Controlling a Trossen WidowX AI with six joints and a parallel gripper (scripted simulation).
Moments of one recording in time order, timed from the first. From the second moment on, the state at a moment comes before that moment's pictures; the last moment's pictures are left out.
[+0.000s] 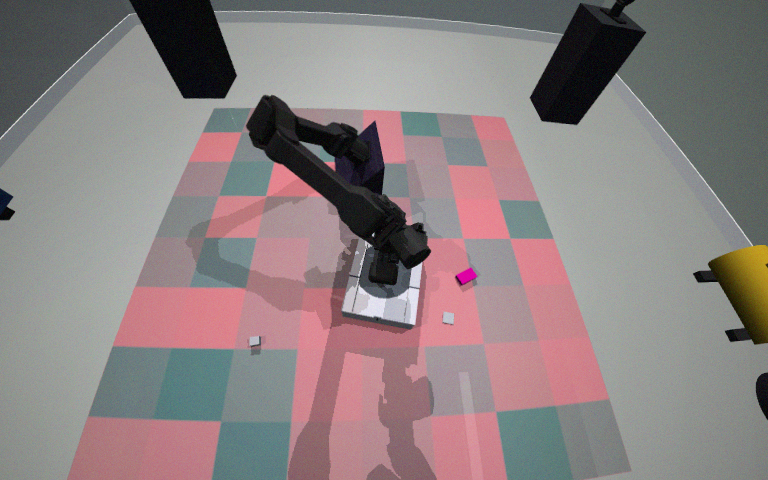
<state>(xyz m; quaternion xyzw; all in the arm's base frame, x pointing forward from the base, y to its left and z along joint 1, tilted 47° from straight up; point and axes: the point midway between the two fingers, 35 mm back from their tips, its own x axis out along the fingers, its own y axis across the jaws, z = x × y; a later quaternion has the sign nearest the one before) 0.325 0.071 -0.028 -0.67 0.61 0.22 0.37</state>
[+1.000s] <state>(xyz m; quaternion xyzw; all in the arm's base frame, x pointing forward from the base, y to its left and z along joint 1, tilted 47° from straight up) 0.324 0.048 -0.021 -0.55 0.46 0.44 0.54</state>
